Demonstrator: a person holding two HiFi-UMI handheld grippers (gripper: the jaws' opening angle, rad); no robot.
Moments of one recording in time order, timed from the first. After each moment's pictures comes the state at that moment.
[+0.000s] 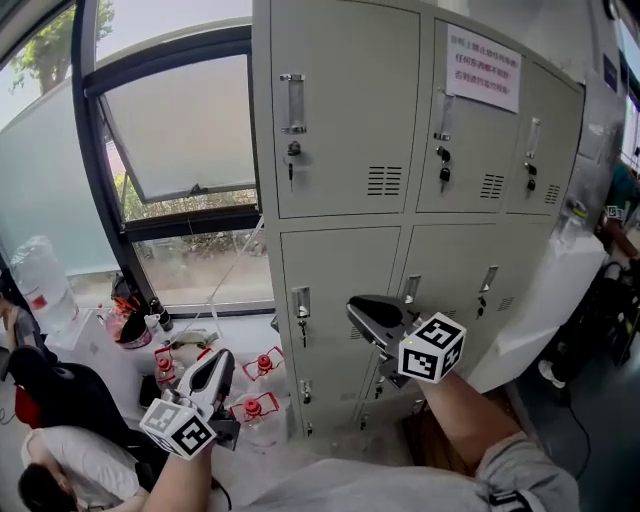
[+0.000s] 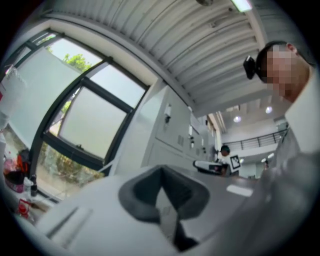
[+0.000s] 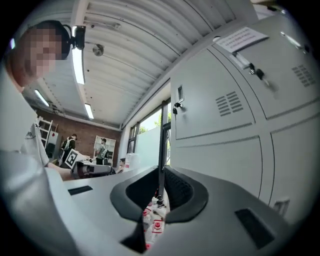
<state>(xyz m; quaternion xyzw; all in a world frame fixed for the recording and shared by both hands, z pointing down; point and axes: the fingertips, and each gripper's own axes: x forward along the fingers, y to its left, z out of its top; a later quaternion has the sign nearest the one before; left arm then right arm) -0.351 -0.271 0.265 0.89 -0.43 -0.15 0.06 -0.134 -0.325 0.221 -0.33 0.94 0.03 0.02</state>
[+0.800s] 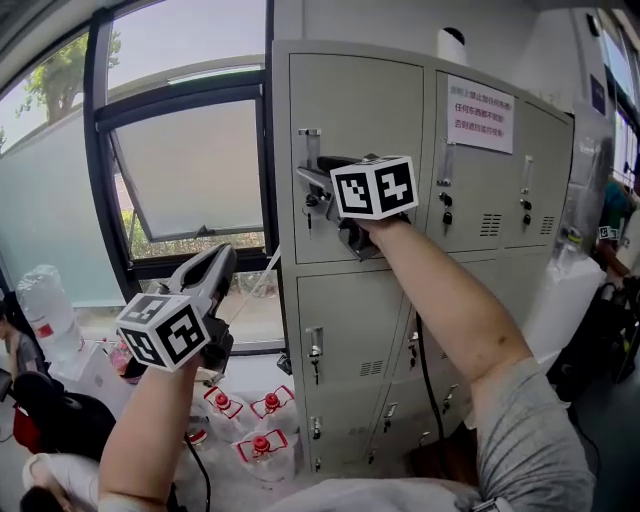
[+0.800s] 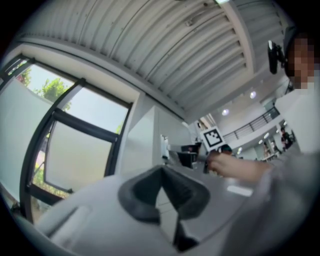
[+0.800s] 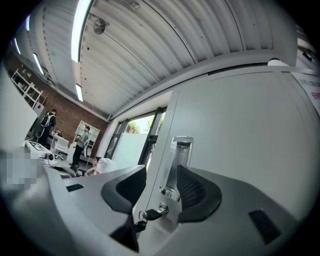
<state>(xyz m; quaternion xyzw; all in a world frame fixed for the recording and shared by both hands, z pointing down) -0.352 -0.348 0.026 0.89 -0.42 -0.16 -0.08 -0.227 -0.453 -0.073 -0.41 0.90 0.15 -0.01</state>
